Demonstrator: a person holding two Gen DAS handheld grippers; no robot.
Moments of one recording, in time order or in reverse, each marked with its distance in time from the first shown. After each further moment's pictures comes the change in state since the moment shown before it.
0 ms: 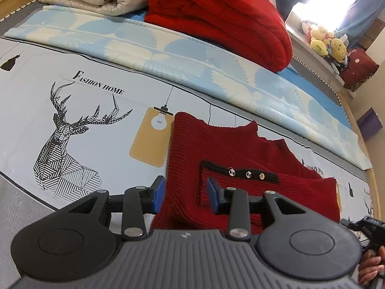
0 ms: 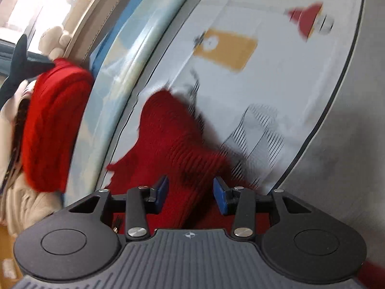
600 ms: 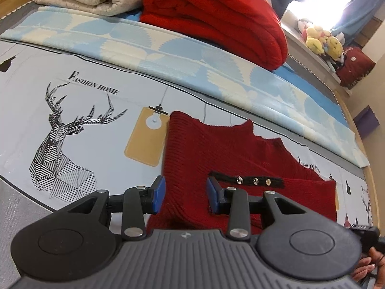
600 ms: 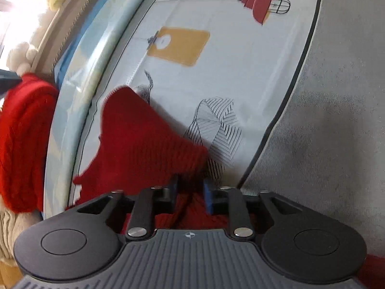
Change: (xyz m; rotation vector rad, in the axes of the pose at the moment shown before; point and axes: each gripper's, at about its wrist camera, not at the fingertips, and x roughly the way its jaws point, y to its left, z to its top) left arm 0.001 -0.006 -0.002 0.022 0.004 -0.018; right arm 0.006 -0.019 -0.002 0.073 -0.056 -0.160
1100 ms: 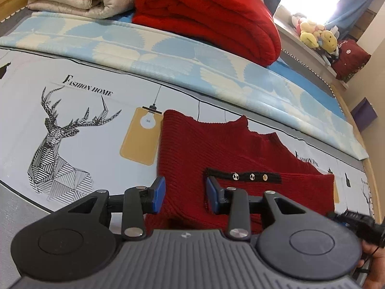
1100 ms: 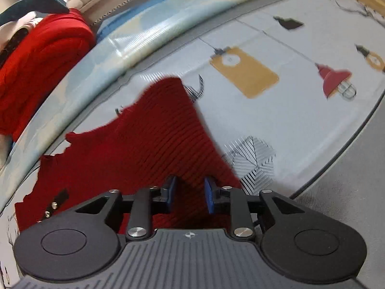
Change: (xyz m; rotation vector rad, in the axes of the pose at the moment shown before) left arm -0.003 -0.005 -0.002 0.034 -0.004 -0.004; right arm 0.006 0.052 -0.007 -0.510 -0.107 -0.040
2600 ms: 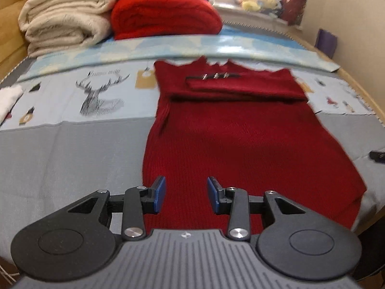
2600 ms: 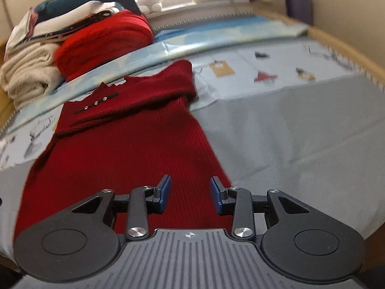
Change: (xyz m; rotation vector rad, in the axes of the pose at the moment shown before) left arm -0.187 0.001 -0.270 0.378 -0.113 0.036; right arm -0.240 -0.107 -0.220 -0.302 -0.150 0.073
